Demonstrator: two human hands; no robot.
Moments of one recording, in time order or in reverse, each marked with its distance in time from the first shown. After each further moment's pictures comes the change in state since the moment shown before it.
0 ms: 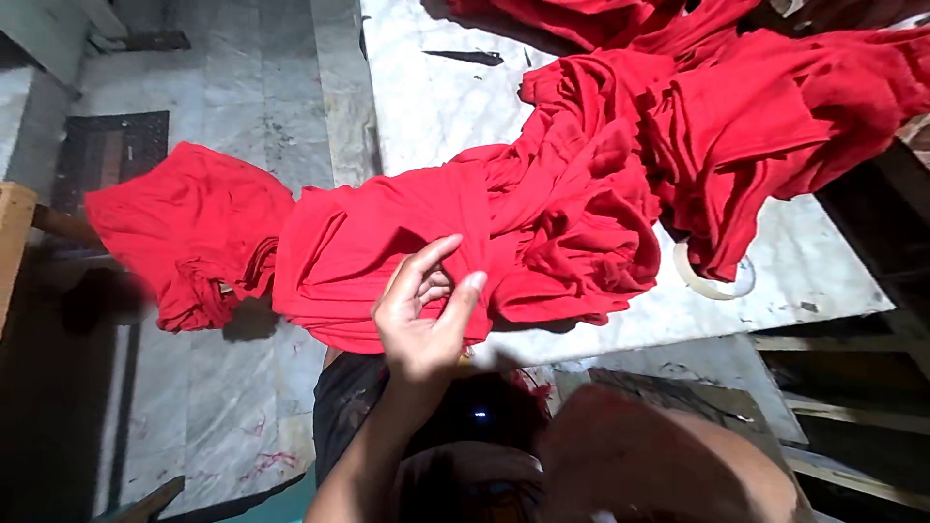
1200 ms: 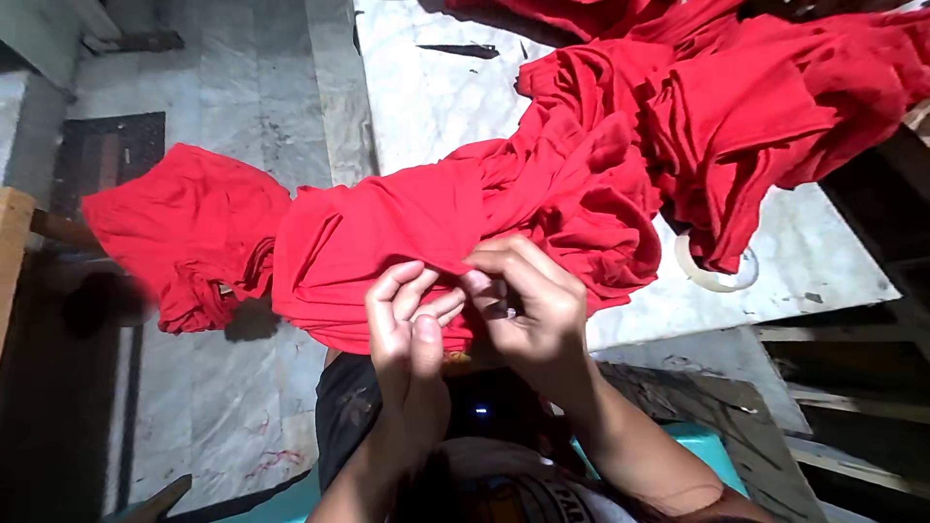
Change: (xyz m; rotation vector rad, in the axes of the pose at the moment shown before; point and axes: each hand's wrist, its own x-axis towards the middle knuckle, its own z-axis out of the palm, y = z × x) left_hand -0.022 0.017 -0.014 -0.067 -0.068 -0.105; right_hand 0.046 0.072 0.018 -0.661 0.754 0.186
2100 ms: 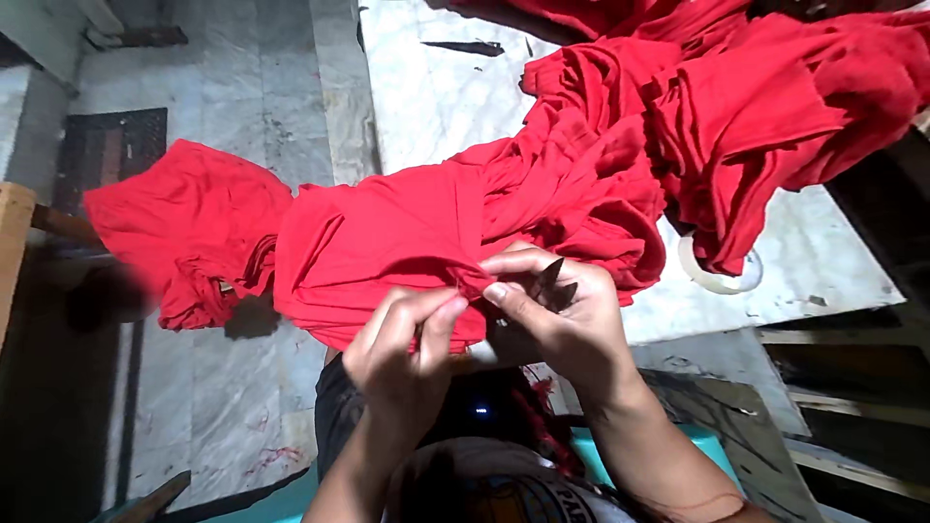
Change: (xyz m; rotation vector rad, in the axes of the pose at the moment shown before) left_hand 0.013 -0.004 -0.009 0.463 0.052 0.395; right_hand -0.002 0.000 -0.018 0.524 -0.071 0.339
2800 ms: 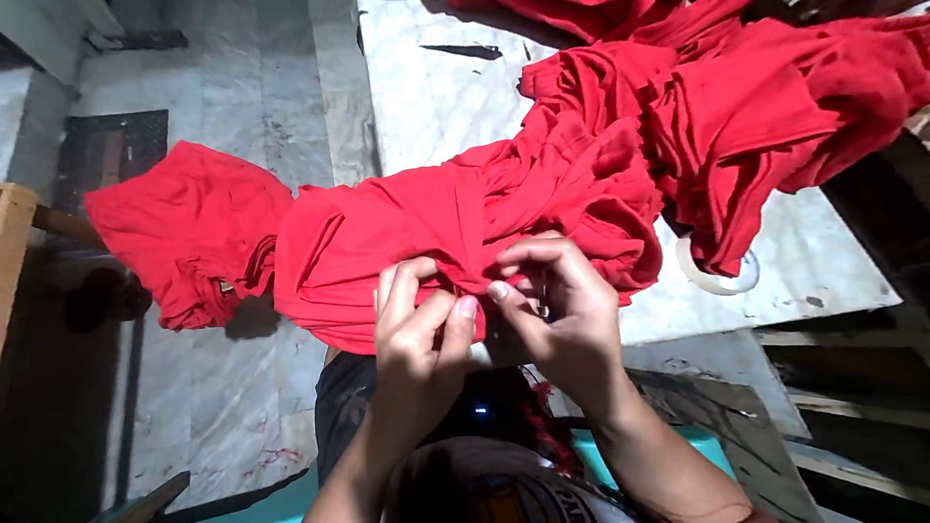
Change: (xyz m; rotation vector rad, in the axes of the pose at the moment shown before) left_hand 0.001 0.006 0.001 0.039 -0.200 -0.154; right_hand -0.007 0.003 0.000 -0.375 0.093 -0.149
